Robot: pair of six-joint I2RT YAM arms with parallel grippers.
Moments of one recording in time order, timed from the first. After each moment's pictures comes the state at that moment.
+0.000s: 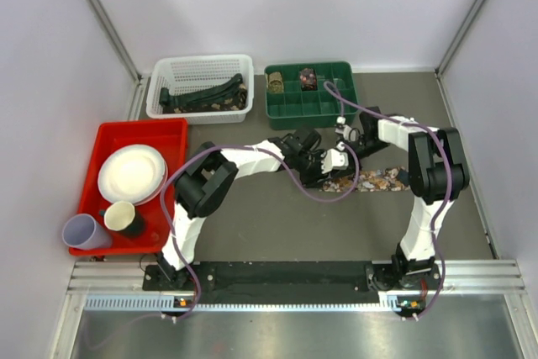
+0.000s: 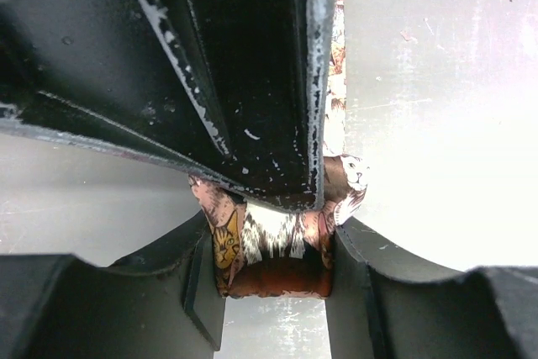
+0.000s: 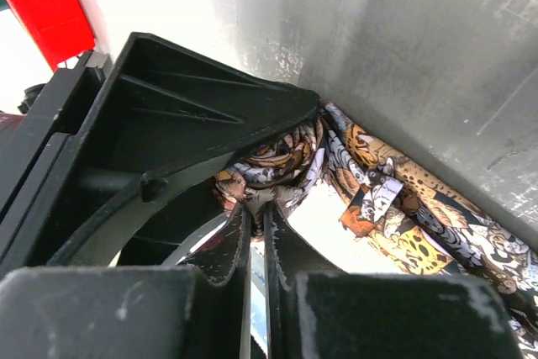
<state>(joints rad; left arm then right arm) -0.83 2.12 1.45 -0.28 0.51 0.59 0.17 1.94 1.22 -0.79 -0.86 0.05</state>
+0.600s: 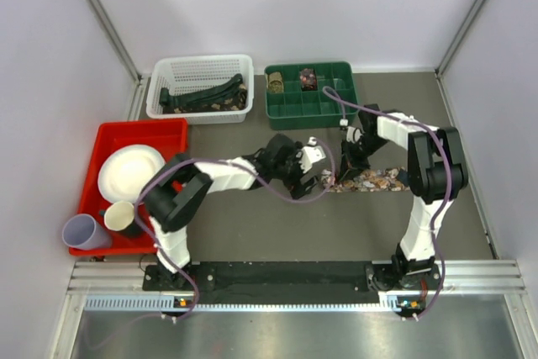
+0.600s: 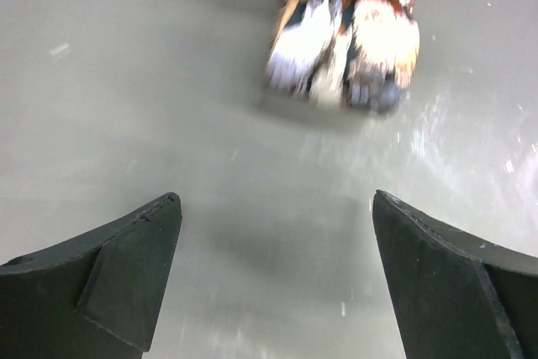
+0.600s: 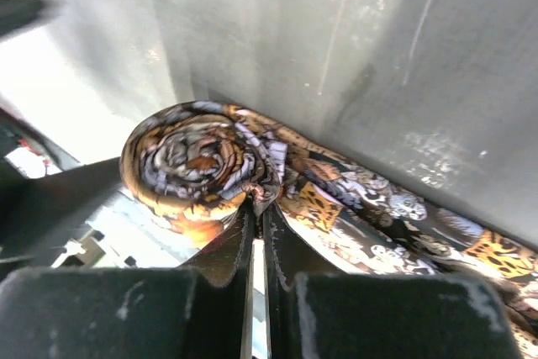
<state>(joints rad) -0.79 1.91 1.10 0.06 0.36 0.30 0.18 1.94 1.27 -0.87 -0.57 0.06</state>
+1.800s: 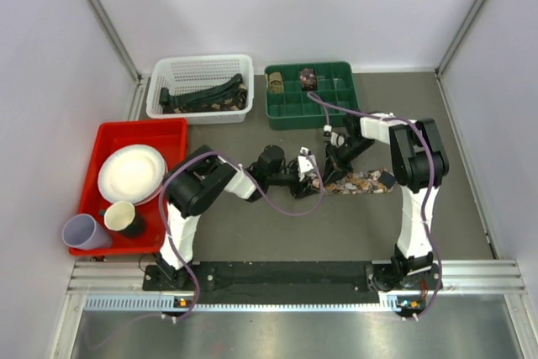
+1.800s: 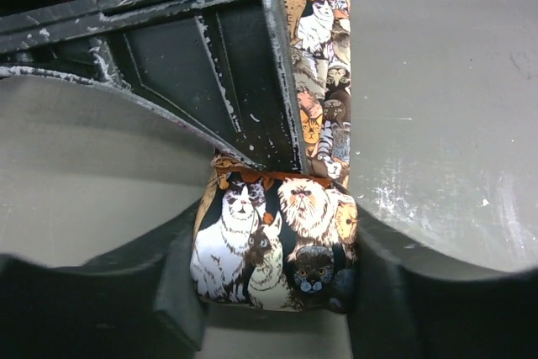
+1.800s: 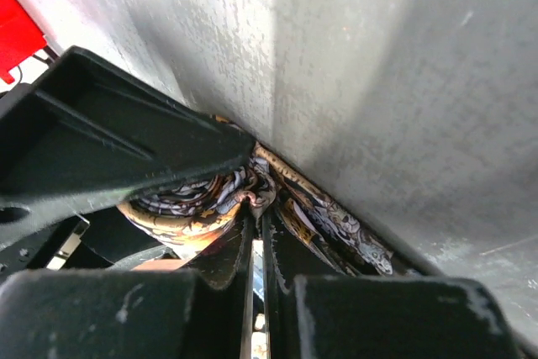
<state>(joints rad) -0.75 2.06 0.87 0.82 0.67 0.24 0.26 2.11 1.35 -0.89 -0.77 0.09</state>
